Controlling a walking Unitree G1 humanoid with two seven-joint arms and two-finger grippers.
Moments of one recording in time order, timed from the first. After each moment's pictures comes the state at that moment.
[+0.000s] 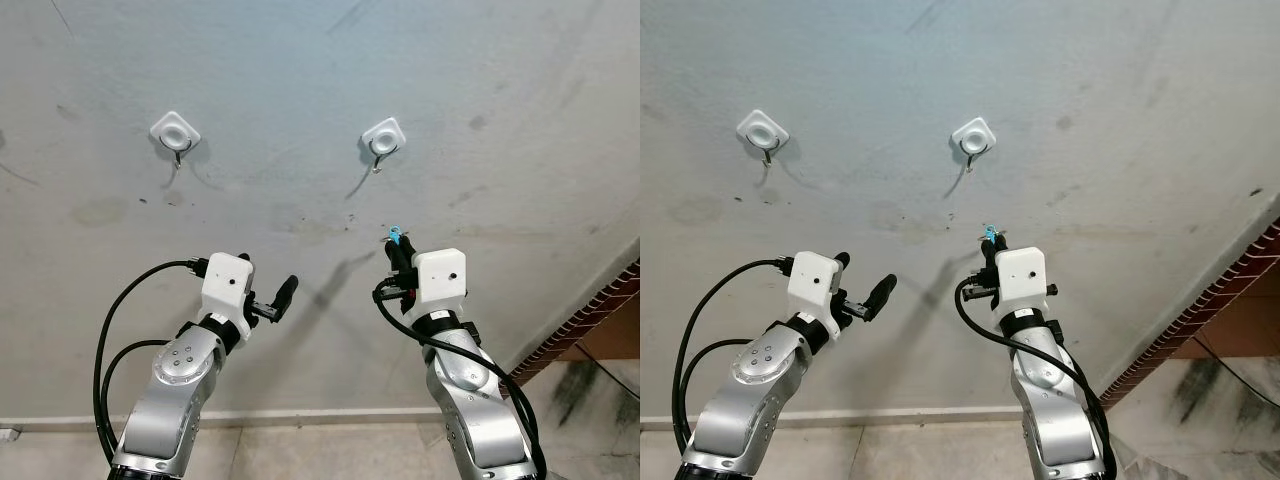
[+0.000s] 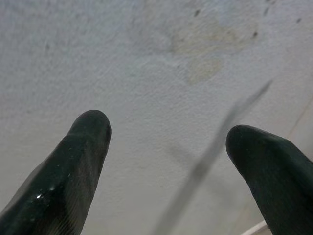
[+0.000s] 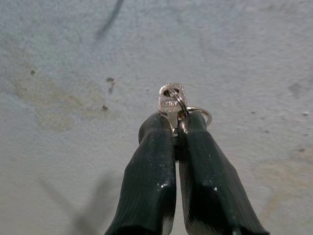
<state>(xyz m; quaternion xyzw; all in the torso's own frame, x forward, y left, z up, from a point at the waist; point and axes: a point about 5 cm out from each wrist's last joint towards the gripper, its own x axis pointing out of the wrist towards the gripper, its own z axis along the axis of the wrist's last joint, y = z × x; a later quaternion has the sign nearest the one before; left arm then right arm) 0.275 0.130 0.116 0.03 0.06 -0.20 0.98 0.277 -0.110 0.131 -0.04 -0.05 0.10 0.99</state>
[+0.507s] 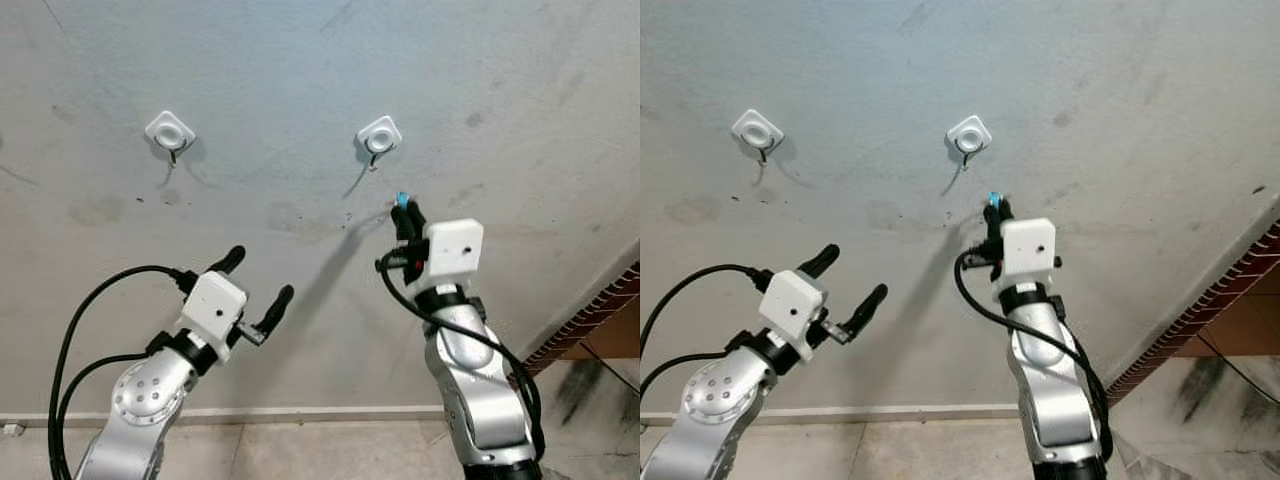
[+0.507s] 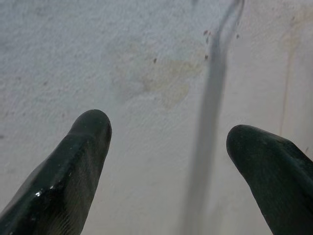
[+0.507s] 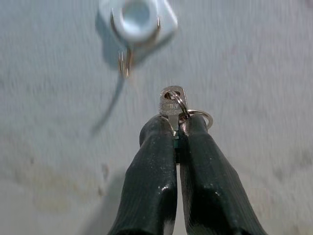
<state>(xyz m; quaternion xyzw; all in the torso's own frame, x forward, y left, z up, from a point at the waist) 0.240 0.146 0.135 0.14 -0.03 -0.25 0.96 0.288 -0.103 0.180 -0.01 -0.14 0.09 0.99</state>
